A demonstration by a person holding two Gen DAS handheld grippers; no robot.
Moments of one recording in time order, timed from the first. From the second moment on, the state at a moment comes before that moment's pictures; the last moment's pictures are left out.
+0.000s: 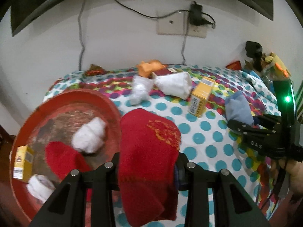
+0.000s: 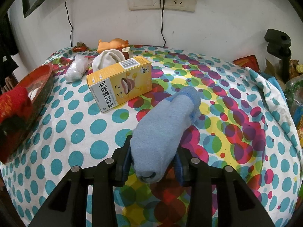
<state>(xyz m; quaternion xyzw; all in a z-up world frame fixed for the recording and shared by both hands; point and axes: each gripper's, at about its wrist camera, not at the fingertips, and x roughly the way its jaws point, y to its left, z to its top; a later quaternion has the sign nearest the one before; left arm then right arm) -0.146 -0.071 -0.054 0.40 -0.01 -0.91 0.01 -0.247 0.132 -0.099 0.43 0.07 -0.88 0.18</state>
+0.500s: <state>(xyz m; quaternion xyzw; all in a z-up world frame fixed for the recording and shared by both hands) -0.133 -0.167 -0.036 0.40 0.02 -0.91 0.09 -0.247 0.130 -0.098 0.43 0.07 -0.88 0.18</state>
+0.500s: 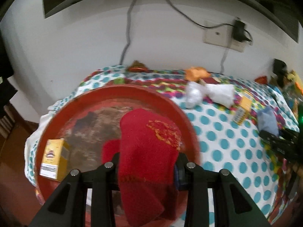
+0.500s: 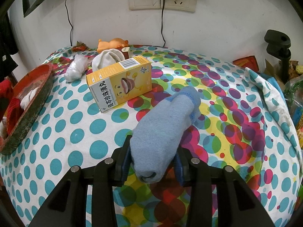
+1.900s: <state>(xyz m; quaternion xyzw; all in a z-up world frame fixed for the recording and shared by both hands) -0.176 -0.280 -0.077 0.46 0.06 -0.86 0.20 -0.247 0.130 -0.098 0.43 0.07 -0.88 0.18</state>
